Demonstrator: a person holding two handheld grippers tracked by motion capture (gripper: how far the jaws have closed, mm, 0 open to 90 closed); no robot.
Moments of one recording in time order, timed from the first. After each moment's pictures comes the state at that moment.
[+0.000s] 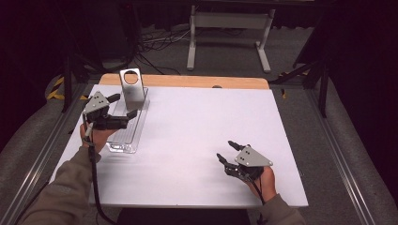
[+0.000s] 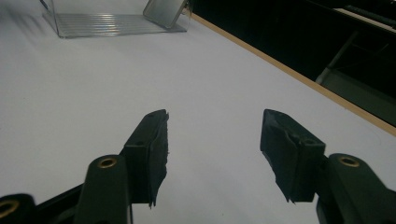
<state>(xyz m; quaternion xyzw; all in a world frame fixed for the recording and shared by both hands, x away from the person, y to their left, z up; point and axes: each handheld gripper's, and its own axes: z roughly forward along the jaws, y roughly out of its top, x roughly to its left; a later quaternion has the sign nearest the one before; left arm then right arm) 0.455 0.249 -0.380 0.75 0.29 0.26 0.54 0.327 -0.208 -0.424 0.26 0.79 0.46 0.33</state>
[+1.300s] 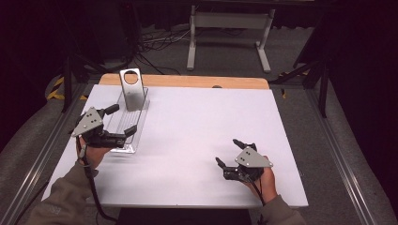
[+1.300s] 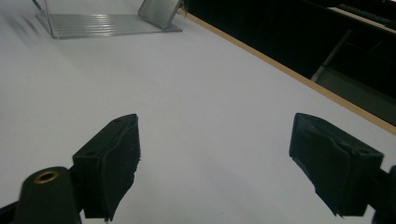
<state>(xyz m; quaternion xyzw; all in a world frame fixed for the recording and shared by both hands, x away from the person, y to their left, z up) 0.397 0.247 -0.377 0.73 0.24 0.27 0.58 0.326 -0.207 -0.426 0.27 0.78 0.46 0.33</state>
